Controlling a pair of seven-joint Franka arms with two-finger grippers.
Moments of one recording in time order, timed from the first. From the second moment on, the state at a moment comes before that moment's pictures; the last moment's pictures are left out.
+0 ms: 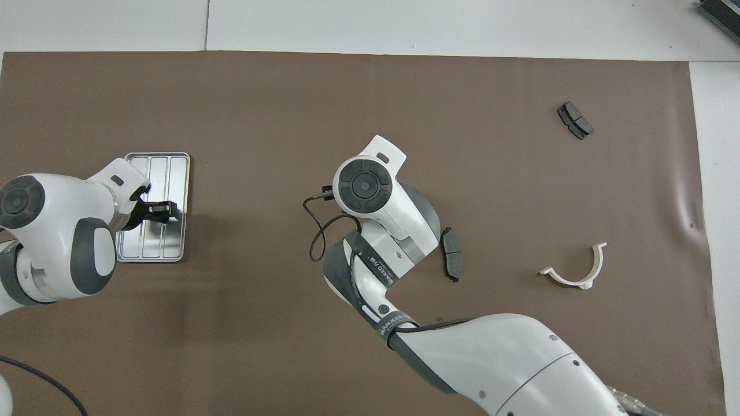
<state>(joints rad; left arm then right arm) -0.15 0.17 0.15 -2.25 -0.11 2.52 0.04 0.62 0.62 -0.03 -1.54 -0.12 2.34 0.53</state>
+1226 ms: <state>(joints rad) -0.26 0.12 0.12 -2.01 -0.11 2.30 -0.10 0.62 0.65 -0.03 -1.54 -0.13 2.41 0.53</state>
